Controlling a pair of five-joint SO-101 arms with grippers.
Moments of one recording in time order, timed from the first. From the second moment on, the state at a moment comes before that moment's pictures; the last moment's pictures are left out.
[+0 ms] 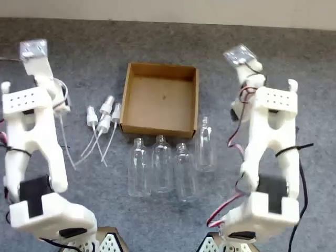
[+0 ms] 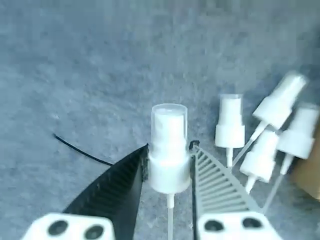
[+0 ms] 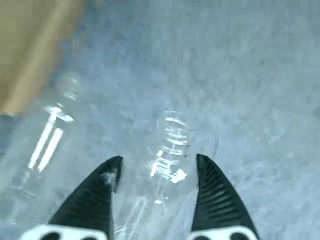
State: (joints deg) left arm -24.0 1.1 4.2 72.0 2.8; right arm 3.8 3.2 -0.7 73.5 40.7
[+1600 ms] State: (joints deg) left arm 28.5 -22.7 -22.2 59.7 4.7; right arm -32.1 -76.6 65.6 31.3 15.6
